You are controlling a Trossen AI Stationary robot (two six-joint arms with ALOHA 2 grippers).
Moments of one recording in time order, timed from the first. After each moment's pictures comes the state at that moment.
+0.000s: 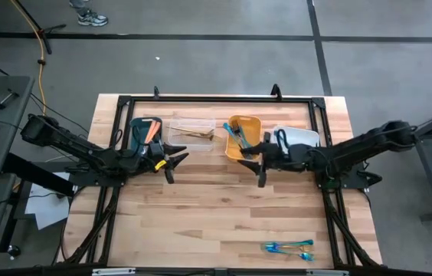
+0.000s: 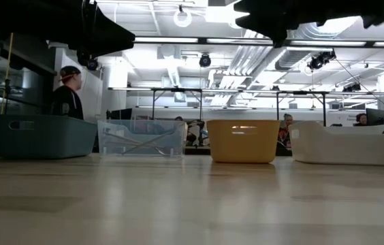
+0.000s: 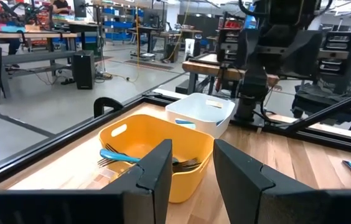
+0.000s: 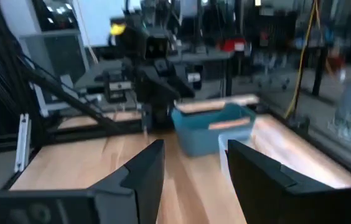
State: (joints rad) left arm -0.28 1.02 0.29 0.71 -0.66 -0.13; right arm 0.17 1.19 0.57 0.58 0.33 0.09
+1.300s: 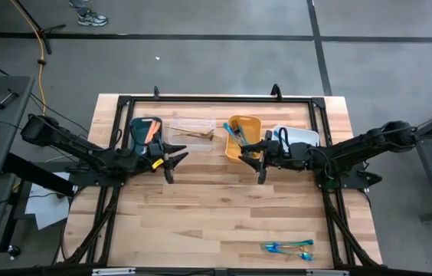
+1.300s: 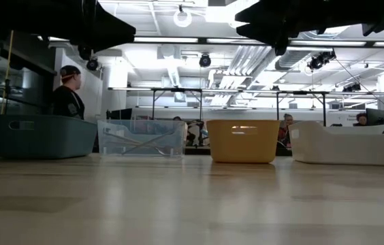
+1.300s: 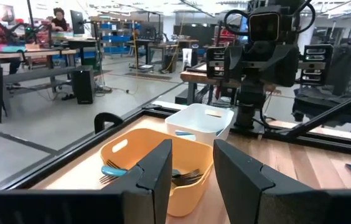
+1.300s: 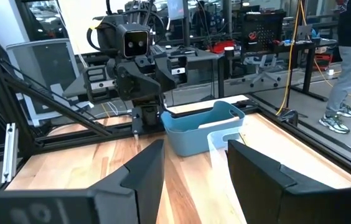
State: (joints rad) left arm -0.28 1.02 0.29 0.77 -0.65 -0.04; right arm 0.15 1.19 0.51 0.67 0.33 0.10
